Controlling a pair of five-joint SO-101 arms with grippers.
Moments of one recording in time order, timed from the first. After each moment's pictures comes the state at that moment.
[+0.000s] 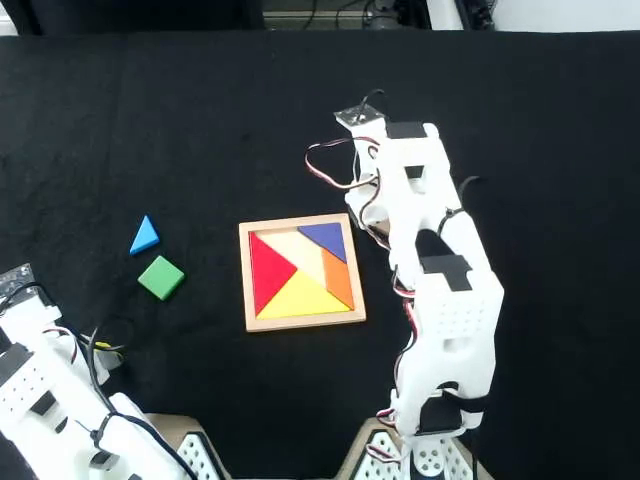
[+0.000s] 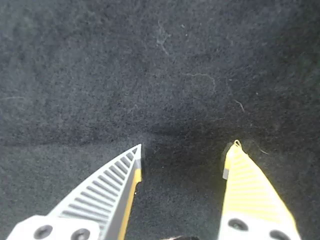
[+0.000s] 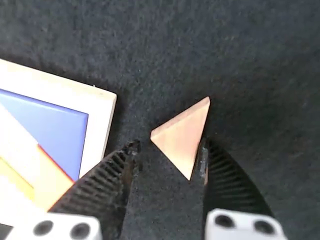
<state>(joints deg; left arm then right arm) -55.7 -50.2 75.5 63.0 -22.3 -6.0 32.5 -10.7 78.2 17.8</state>
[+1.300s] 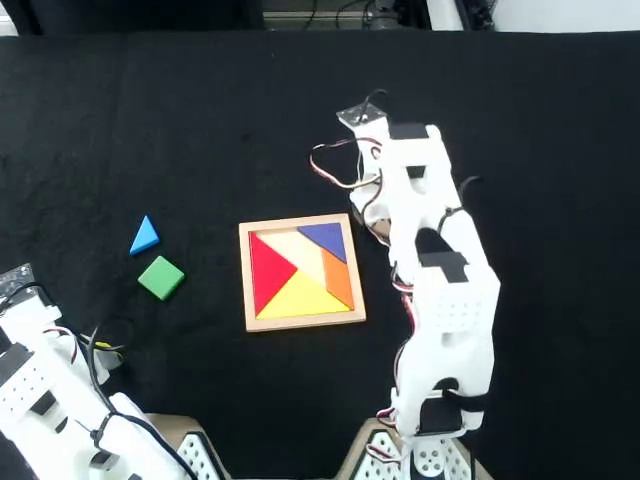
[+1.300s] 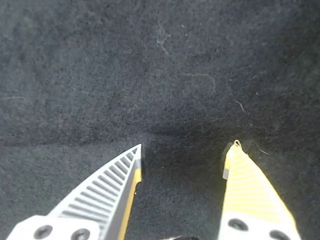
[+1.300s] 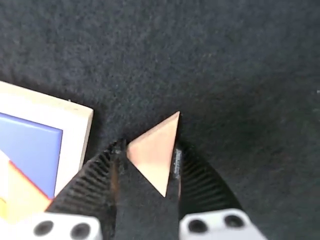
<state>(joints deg) -55.7 -50.2 75.5 63.0 -22.3 -5.7 37.1 -13.5 75.8 20.8</state>
